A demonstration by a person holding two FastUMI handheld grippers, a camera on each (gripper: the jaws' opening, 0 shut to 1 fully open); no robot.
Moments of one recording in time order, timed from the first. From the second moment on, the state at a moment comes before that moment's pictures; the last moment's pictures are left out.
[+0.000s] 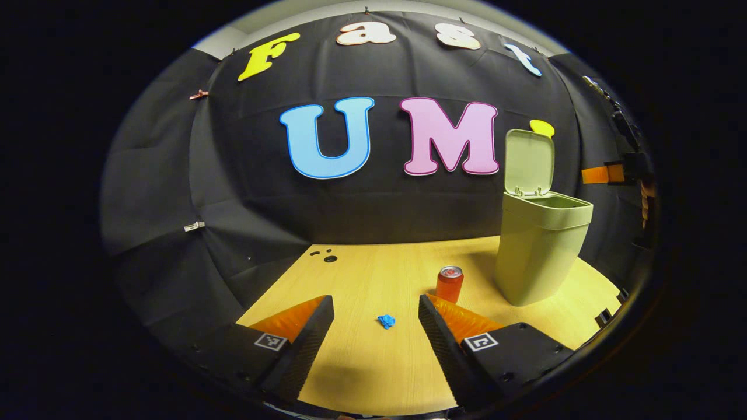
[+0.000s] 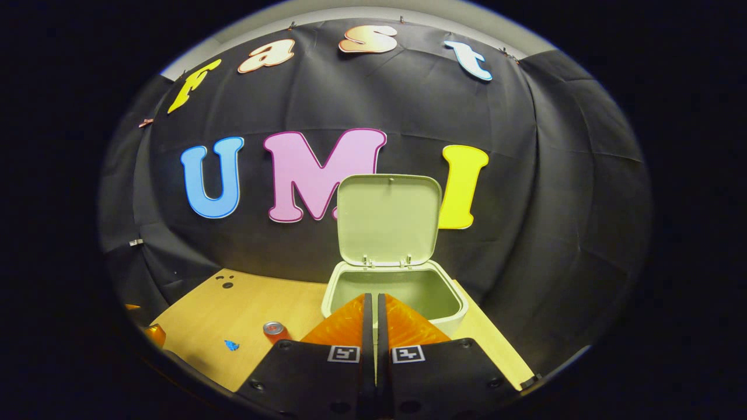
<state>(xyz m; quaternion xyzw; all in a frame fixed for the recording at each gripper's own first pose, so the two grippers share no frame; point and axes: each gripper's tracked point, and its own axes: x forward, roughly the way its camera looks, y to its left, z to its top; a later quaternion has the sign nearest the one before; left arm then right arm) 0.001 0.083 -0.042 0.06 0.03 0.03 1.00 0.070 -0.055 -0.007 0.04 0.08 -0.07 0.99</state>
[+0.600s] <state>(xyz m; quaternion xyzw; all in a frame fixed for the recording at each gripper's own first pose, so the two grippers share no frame) -0.010 0.097 -0.035 0.05 0.02 0.04 1.00 0.045 -0.012 0.001 0.05 0.06 -0.03 1.00</state>
